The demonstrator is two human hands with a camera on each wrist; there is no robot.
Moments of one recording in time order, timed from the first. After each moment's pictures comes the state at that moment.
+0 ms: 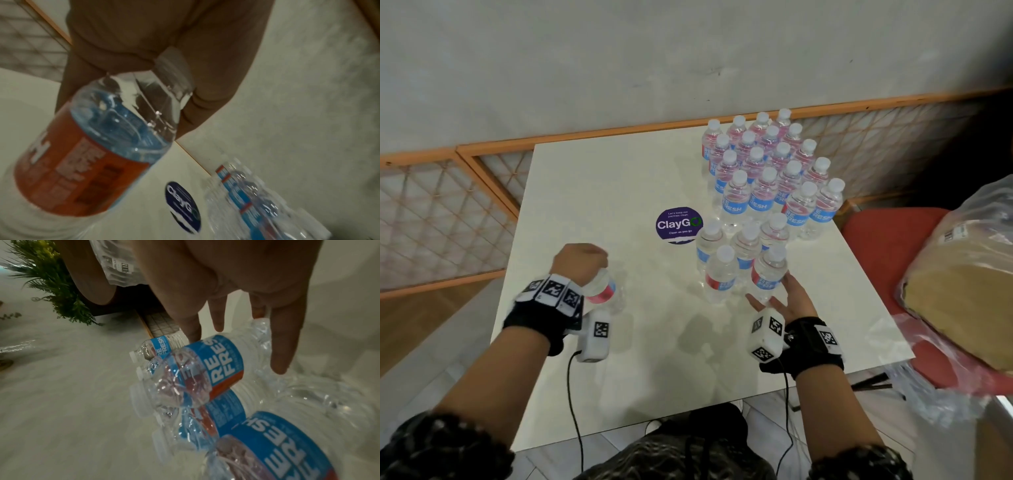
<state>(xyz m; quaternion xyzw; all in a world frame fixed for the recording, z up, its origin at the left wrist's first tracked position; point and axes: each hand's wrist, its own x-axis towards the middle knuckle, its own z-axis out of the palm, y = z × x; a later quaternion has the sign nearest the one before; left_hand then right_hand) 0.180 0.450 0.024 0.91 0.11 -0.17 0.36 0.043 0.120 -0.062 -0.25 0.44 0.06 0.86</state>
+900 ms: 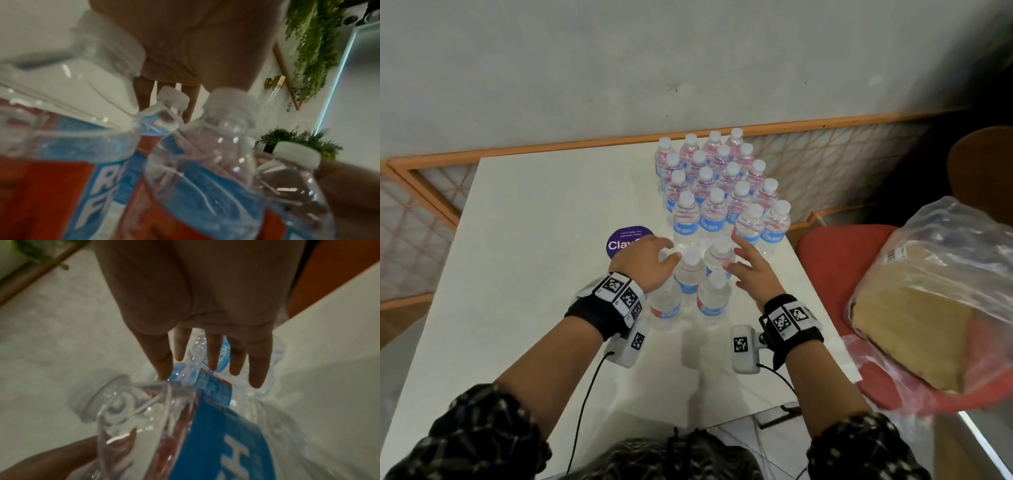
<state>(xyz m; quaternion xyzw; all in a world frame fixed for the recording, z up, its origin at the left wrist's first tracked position) 0.165 0.262 0.035 0.95 -0.20 -0.11 0.23 0.082 0.058 -0.004 -0.73 0.22 0.00 0.65</state>
